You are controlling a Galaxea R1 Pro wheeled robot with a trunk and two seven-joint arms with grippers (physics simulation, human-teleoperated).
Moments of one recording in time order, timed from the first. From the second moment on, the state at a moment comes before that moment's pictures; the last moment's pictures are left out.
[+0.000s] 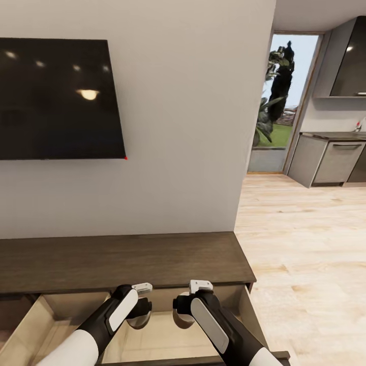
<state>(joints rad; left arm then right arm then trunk) -0.59 0.00 -0.41 -0.68 0.79 0.70 0.52 -0.50 0.15 0.61 -0.97 -0.84 0.64 -0.62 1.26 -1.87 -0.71</state>
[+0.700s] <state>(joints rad) -0.59 0.00 -0.40 -0.68 0.79 0.70 0.52 -0.50 0.15 0.61 -0.97 -0.84 0.64 -0.62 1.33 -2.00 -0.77</state>
